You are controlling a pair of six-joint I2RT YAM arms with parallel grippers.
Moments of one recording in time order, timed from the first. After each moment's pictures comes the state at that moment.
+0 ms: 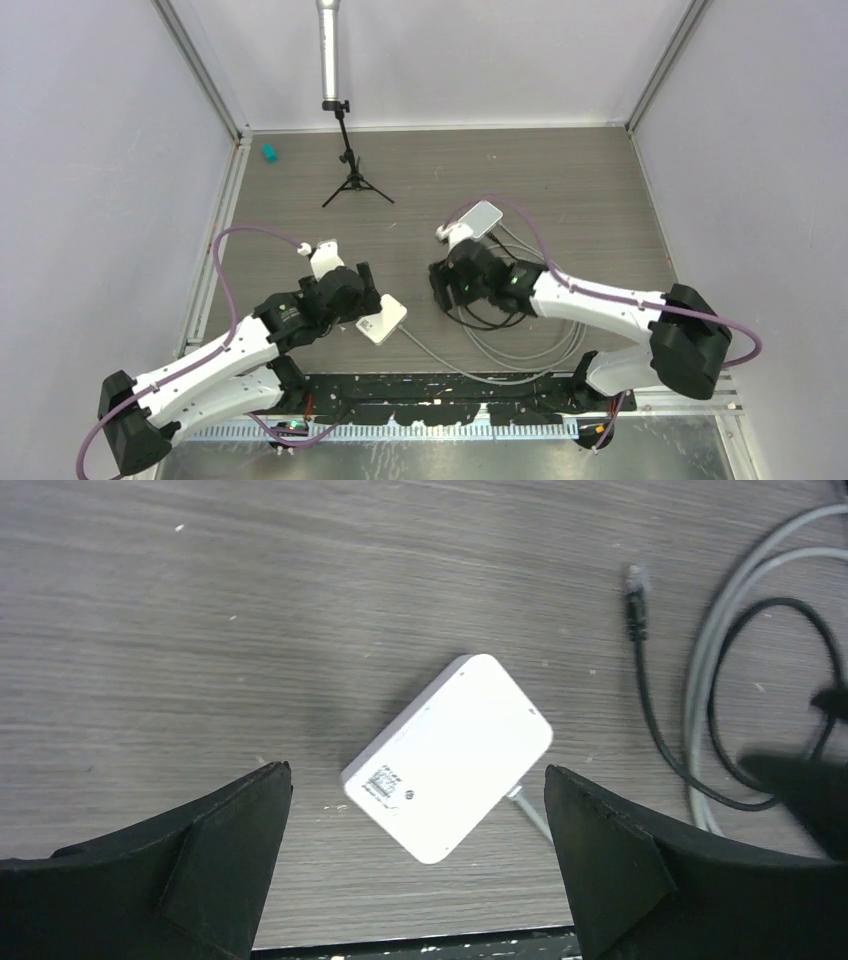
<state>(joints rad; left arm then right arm) -0.89 0.82 0.63 -0.69 -0.48 -0.94 0.88 1.37 0.84 -0.30 0.14 0.42</state>
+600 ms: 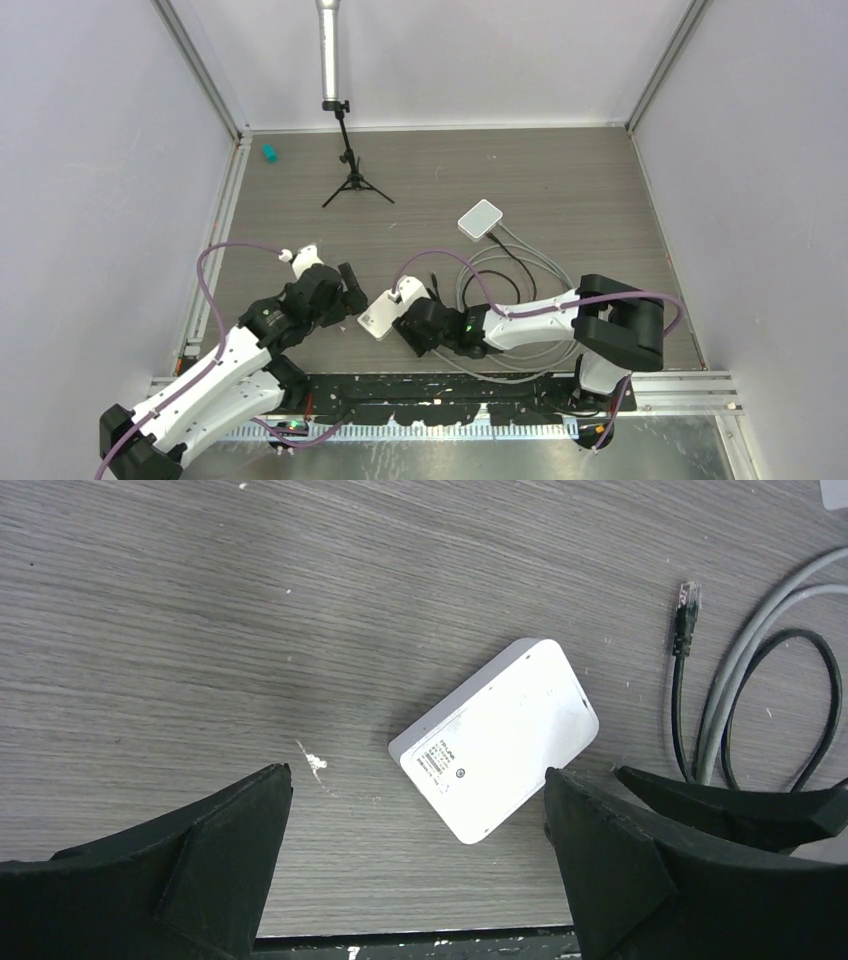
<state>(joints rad) -0.69 0.72 0.55 -0.73 -0.32 -0.93 1.27 1.64 0.77 0.04 0.31 0.32</state>
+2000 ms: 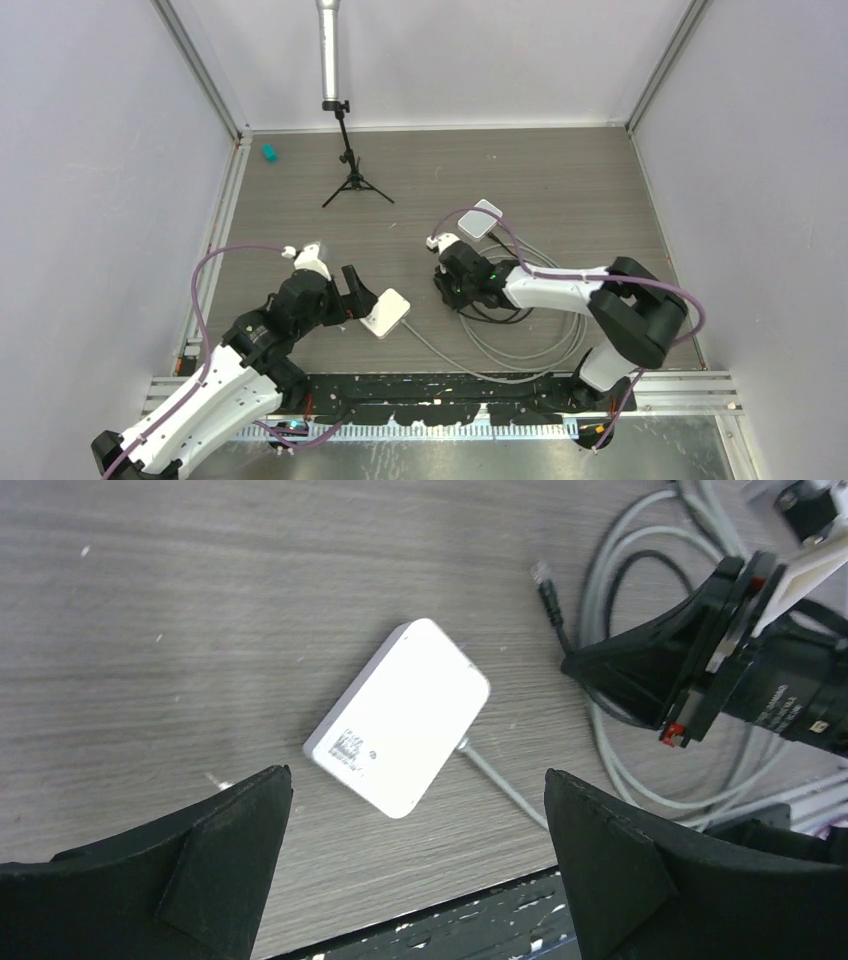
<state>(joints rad) -0.68 0.56 0.51 -0.64 -0.17 -0.80 0.90 1.61 0.81 -0.12 0.07 0.32</state>
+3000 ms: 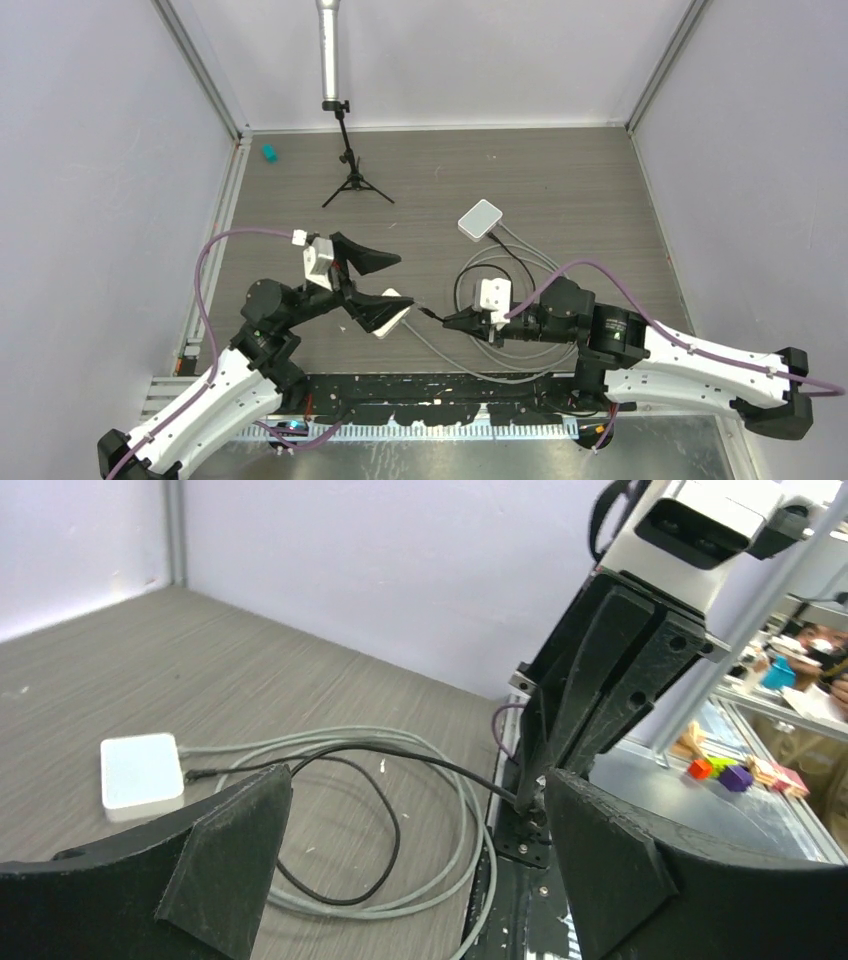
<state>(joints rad) -0.68 0.52 0.41 0.42 0.51 -0.42 1.19 0.68 0.68 -0.16 -0.19 -0.14</state>
